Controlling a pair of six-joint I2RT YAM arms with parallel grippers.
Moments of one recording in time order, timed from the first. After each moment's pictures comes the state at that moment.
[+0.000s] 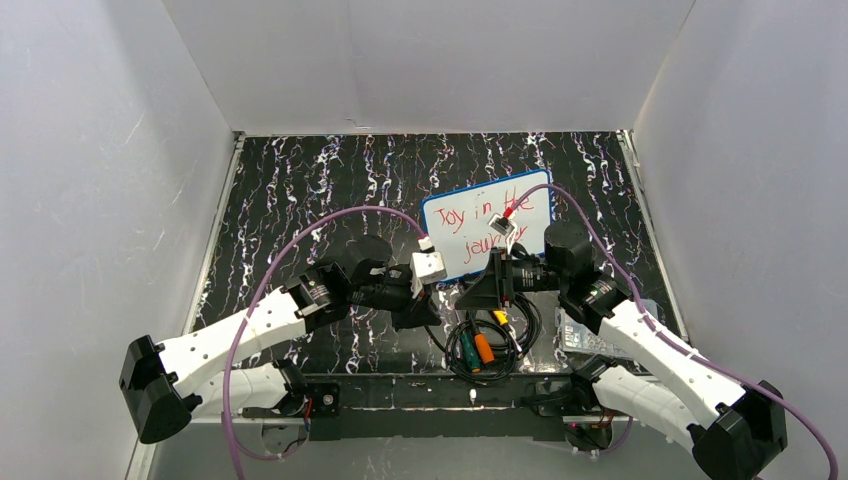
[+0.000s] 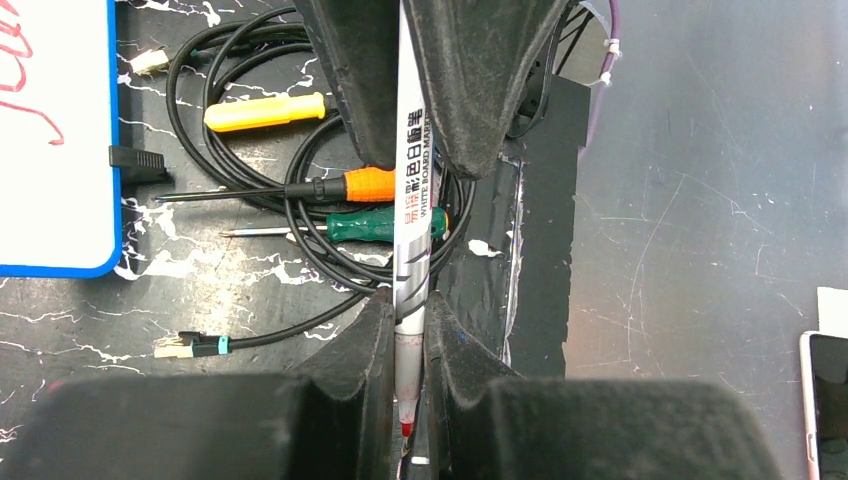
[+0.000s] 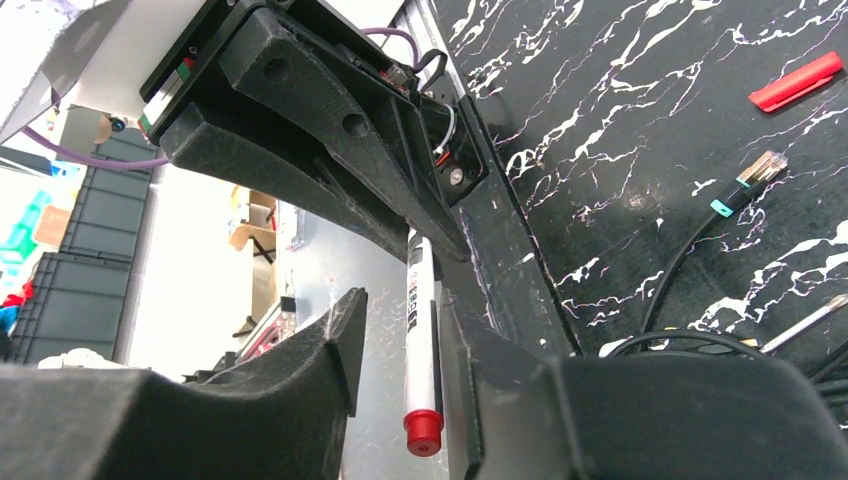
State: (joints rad) left arm -0.95 1.06 0.84 -0.35 0.54 0.03; right arm 0.63 0.88 0.64 -0.06 -0.90 0.68
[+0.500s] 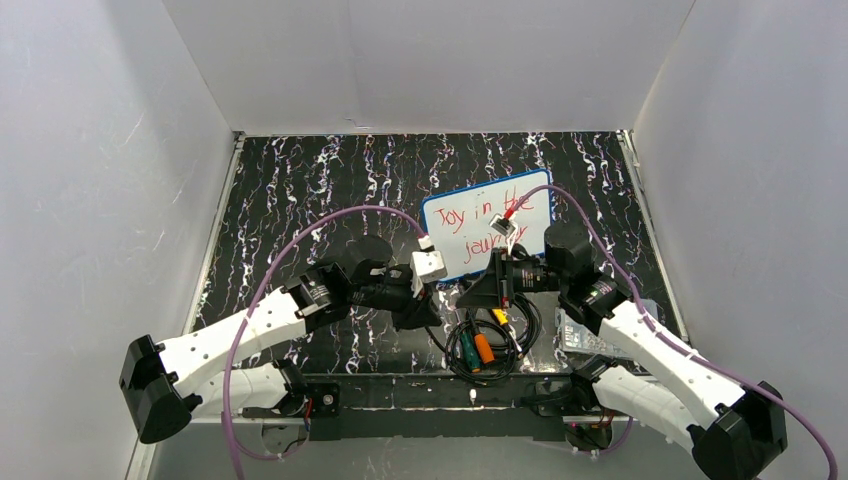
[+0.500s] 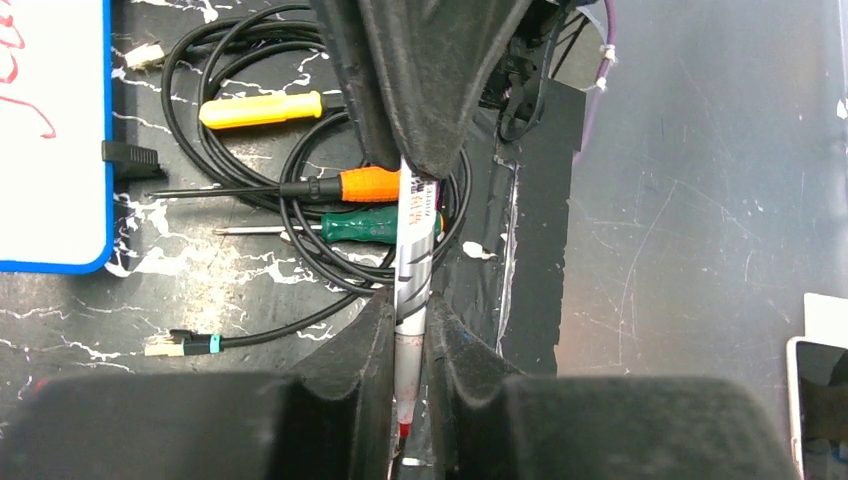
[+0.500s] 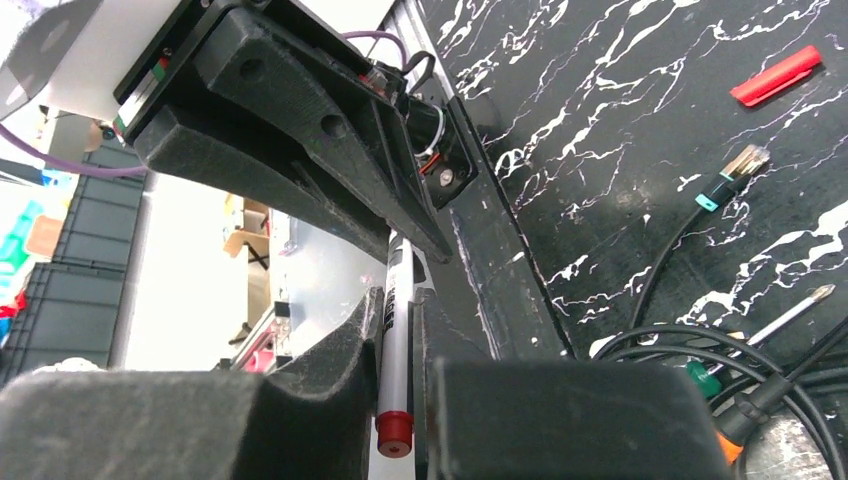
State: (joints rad) left arm -0.95 1.06 0.84 -0.34 0.55 0.01; right arm 0.62 0.88 0.63 -0.07 -0.90 0.67
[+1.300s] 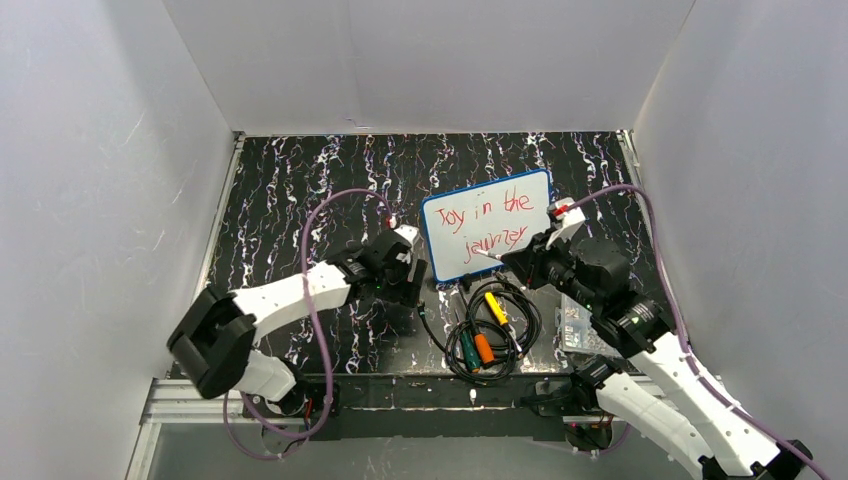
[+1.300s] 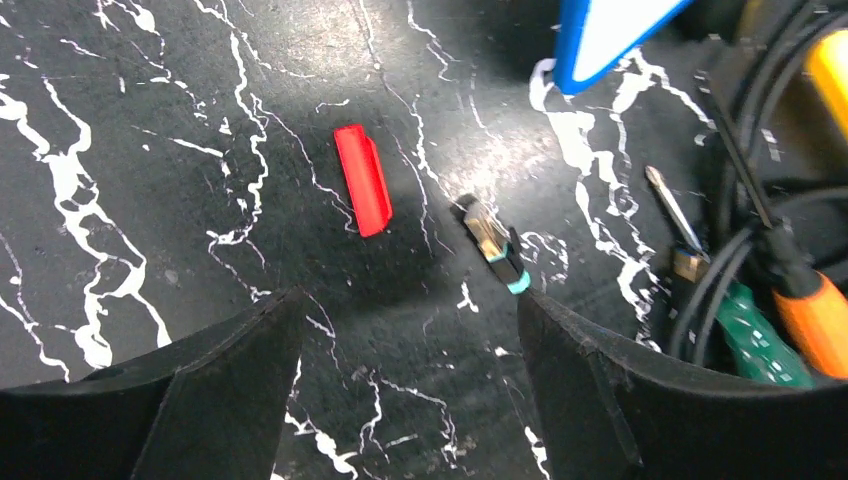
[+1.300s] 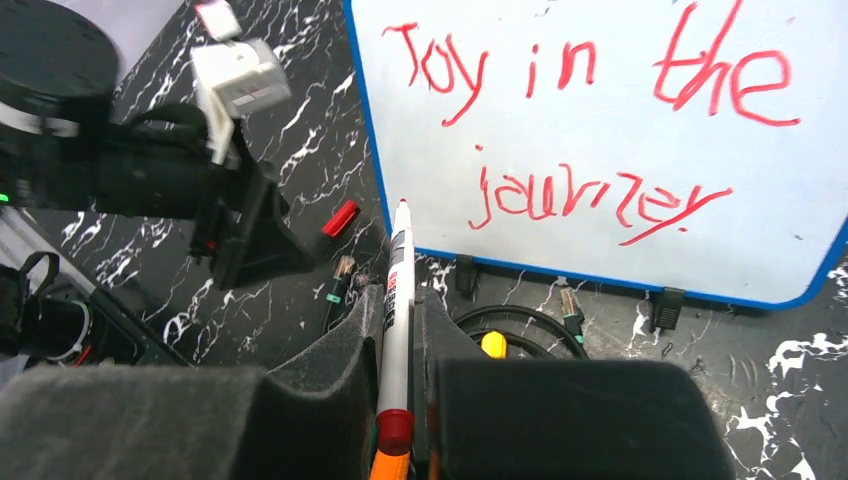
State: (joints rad) left arm -0.81 1.35 0.80 -0.40 -0.08 -0.40; right arm 0.62 0.64 0.70 -0.36 -0.10 0.32
